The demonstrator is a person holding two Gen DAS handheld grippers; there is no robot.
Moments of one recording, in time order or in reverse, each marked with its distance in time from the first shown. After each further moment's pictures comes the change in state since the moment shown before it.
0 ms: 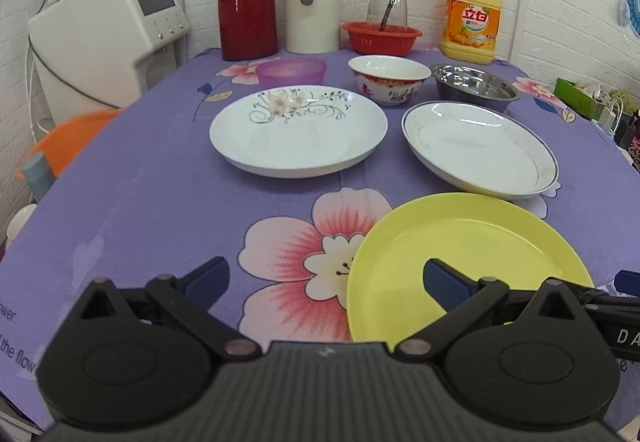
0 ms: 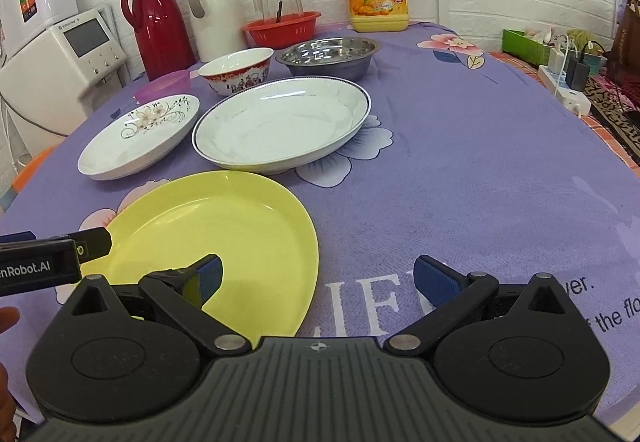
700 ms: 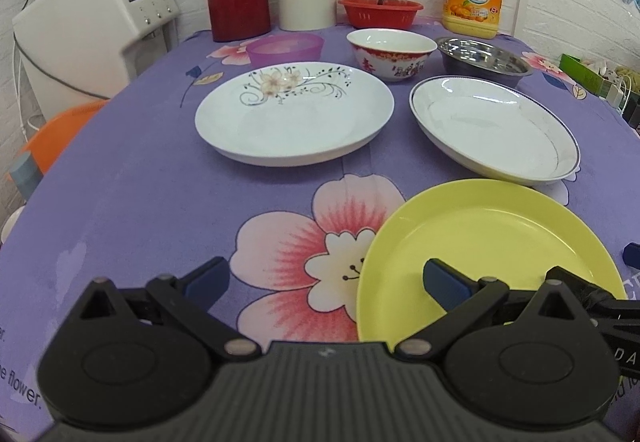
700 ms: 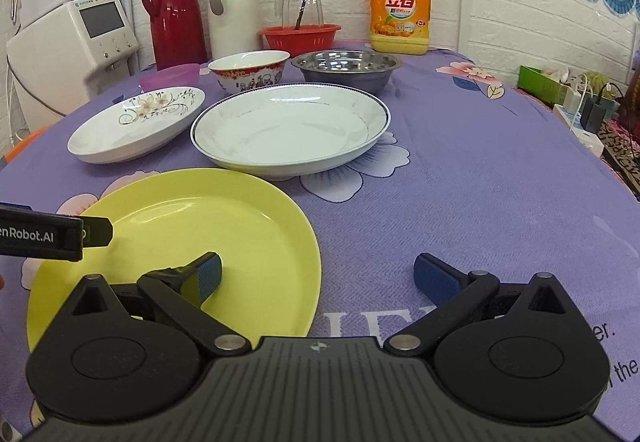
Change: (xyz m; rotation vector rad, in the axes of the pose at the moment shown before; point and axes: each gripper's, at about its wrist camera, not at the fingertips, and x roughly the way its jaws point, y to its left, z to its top) left arm 0.026 0.002 0.006 0.036 0.067 -0.004; right arm 0.015 0.008 -0.002 -0.110 -0.073 -0.012
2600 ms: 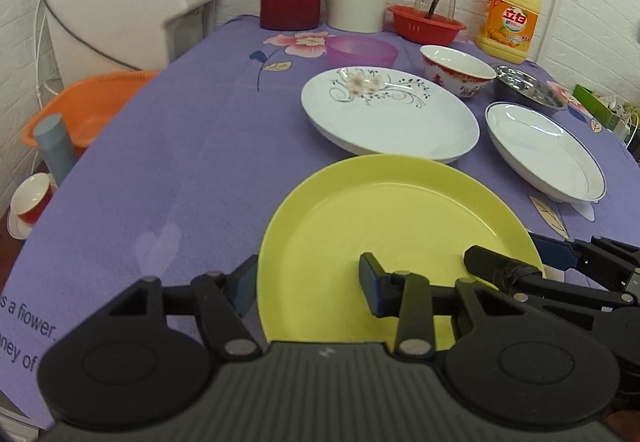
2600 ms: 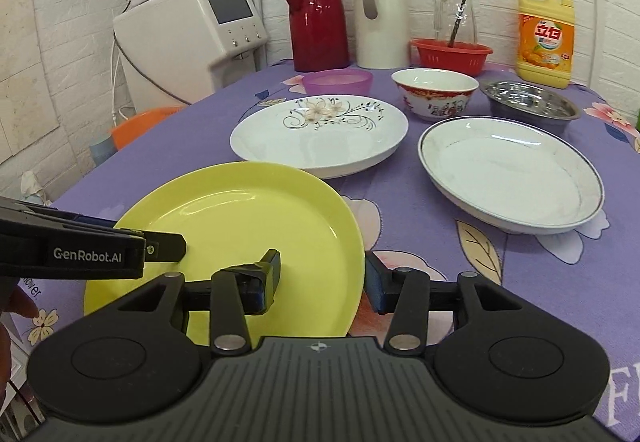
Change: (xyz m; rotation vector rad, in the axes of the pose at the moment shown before) left arm -0.017 0.102 -0.007 -0.104 0.007 -0.038; right arm 0.019 0.116 0.021 -0.129 -0.004 0.293
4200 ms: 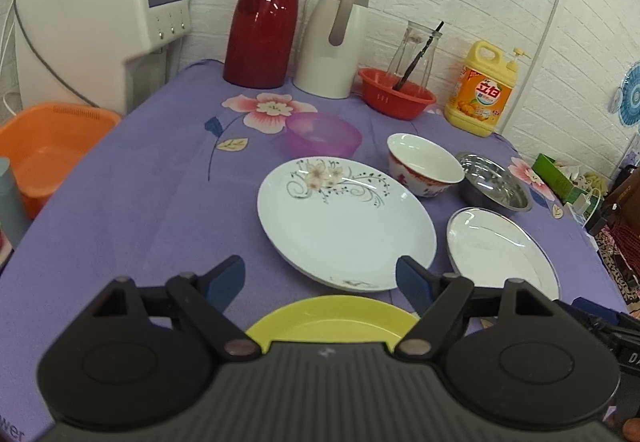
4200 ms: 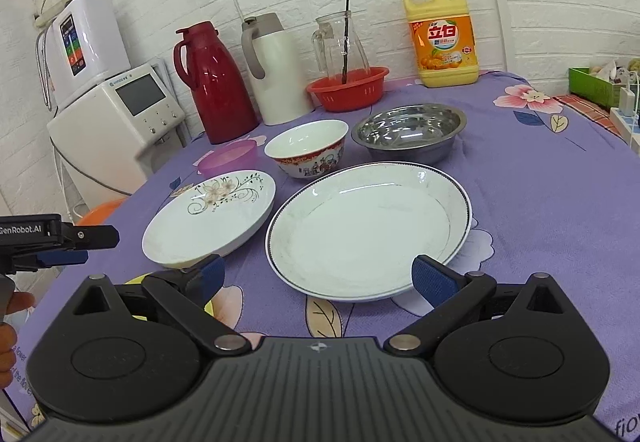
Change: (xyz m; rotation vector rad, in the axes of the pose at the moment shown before) left arm 0.014 0.006 0.081 -0.083 -0.112 -0.151; right arm -0.039 -0.101 0.030 0.241 -0.141 -0.071
